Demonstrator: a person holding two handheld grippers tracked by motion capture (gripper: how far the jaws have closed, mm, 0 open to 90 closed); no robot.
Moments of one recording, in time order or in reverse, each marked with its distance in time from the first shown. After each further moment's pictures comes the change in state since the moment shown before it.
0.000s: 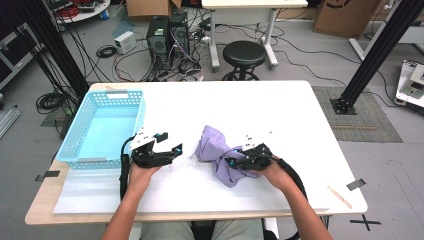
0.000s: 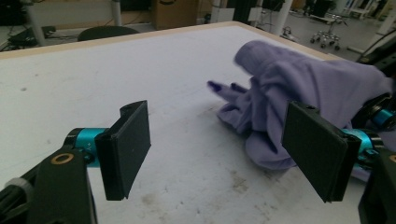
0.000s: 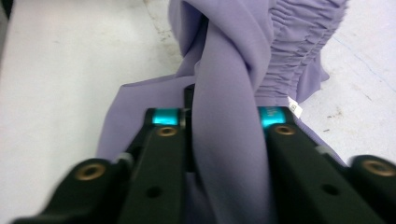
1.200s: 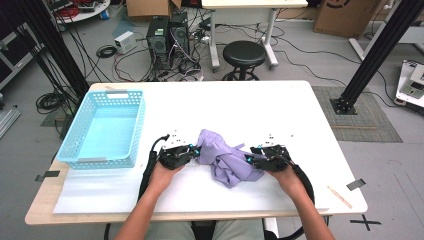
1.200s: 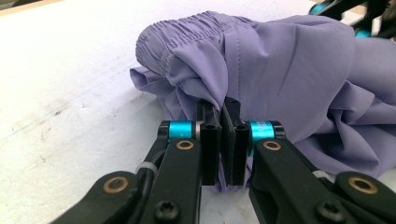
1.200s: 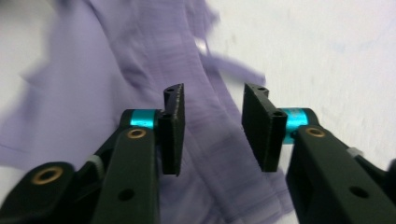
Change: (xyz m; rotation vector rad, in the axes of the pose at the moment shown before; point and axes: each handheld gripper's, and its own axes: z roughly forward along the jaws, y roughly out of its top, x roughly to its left) left arm -0.032 -0.005 0.056 0.182 -0.105 0.126; right arm -0.009 -0.035 -0.032 0.048 -0.257 0.224
